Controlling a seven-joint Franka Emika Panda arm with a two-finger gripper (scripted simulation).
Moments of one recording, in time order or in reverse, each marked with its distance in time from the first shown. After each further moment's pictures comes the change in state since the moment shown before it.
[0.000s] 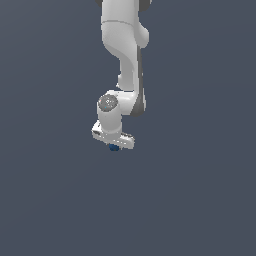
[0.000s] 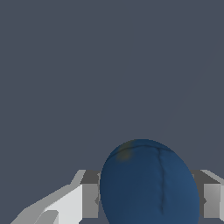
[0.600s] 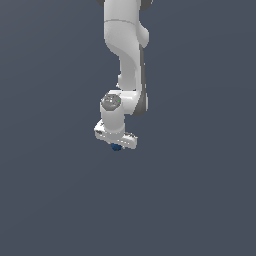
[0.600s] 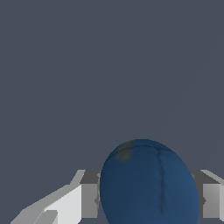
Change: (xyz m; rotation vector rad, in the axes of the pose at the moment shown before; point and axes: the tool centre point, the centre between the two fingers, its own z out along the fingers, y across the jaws) arm -0.005 -0.011 -0.002 0.000 -0.001 0.002
